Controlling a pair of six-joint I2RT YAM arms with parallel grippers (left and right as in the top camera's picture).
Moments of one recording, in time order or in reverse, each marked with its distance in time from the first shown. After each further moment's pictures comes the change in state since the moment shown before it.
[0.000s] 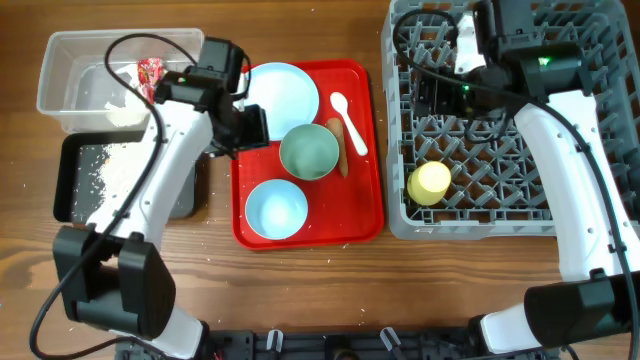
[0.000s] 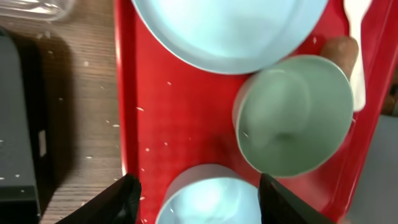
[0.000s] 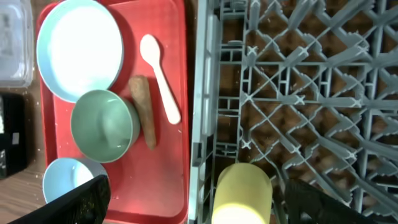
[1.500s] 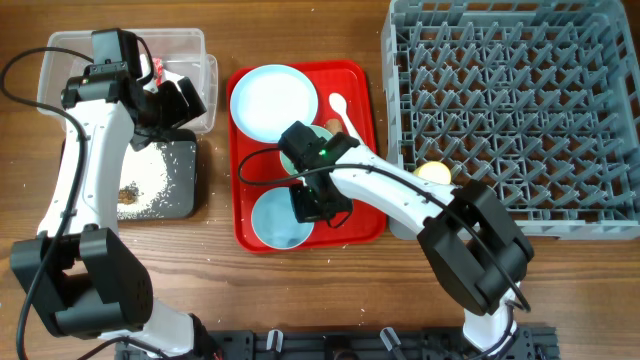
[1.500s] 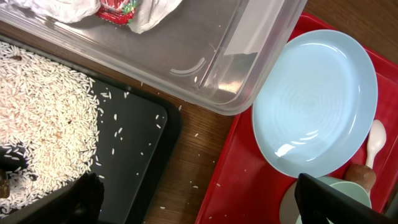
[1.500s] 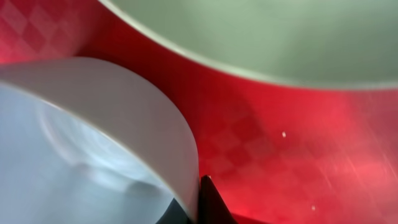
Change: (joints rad) left arm 0.356 0.000 0.003 0.124 0.038 -0.004; right arm 0.615 0.340 -0.341 0.321 -0.086 0.367
